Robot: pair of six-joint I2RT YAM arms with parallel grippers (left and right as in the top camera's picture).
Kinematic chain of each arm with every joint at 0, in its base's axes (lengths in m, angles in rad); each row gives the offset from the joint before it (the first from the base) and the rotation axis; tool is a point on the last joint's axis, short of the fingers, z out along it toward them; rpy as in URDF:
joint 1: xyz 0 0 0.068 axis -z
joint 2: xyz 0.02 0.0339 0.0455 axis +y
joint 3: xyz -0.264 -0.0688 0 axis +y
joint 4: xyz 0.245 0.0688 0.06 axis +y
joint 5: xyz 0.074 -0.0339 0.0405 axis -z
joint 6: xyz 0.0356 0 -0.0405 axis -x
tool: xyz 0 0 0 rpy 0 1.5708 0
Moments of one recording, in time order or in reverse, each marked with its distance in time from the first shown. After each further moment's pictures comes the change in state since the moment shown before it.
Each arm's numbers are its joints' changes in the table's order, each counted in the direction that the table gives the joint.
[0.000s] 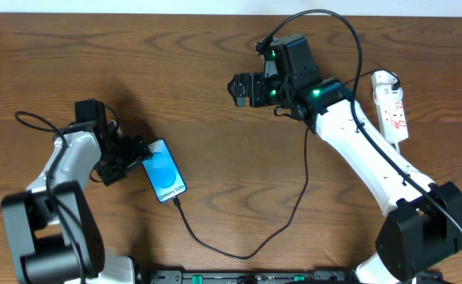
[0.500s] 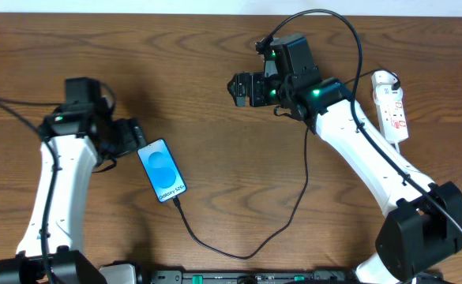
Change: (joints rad) left arm 0.105 -0.214 -0.200 0.252 -0.164 -0.058; right arm 0.000 0.000 0.000 -0.003 0.000 0.000
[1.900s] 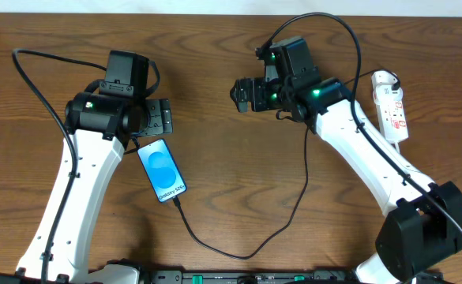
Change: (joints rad) left arm 0.282 -0.013 -0.256 0.120 -0.199 -0.018; right arm 0.003 0.000 0.000 0.072 -0.002 0.035
